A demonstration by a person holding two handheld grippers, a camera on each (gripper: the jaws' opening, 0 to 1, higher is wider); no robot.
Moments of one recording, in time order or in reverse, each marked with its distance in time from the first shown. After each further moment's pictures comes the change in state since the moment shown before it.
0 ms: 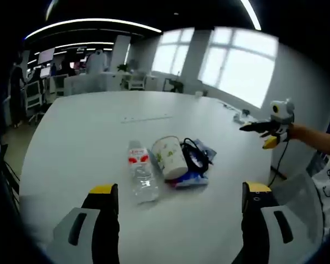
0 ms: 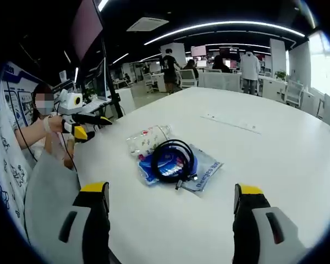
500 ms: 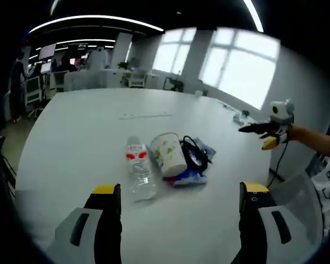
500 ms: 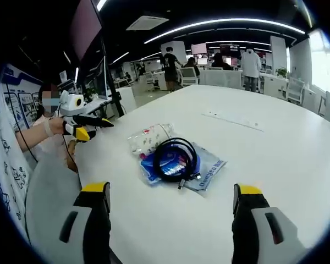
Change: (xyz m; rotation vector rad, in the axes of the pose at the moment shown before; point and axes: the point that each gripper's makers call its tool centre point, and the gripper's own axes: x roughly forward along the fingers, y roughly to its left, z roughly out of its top) left arm 0.005 -0.001 -0.007 -0.031 0.005 -0.011; right arm 0.007 0.003 -0.002 0.011 0.017 0.015
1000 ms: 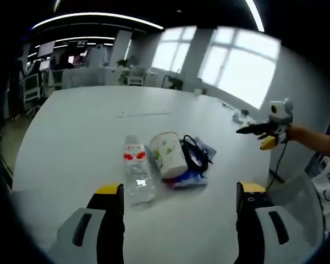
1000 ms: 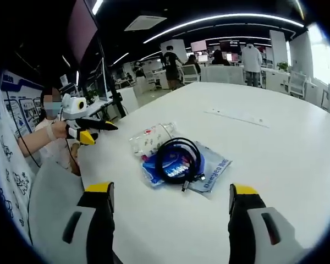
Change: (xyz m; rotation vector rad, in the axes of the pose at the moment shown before) left arm 0.014 0.001 0.001 -0.006 0.016 -0.016; right arm 0.011 0.001 0.002 0.040 0.011 0.036
